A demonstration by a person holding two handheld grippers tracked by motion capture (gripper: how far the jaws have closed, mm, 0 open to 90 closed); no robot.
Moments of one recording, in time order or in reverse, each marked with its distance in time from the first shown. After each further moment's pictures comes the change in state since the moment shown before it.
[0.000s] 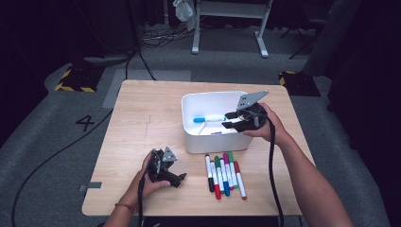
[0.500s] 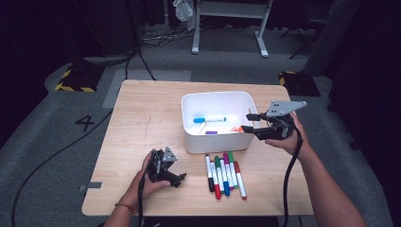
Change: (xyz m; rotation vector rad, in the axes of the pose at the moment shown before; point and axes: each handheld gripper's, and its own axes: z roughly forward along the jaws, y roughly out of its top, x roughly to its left) left arm 0.000 0.000 0.000 0.000 0.000 0.000; right arm 0.024 -0.035 -0.067 -0.154 -0.102 0.065
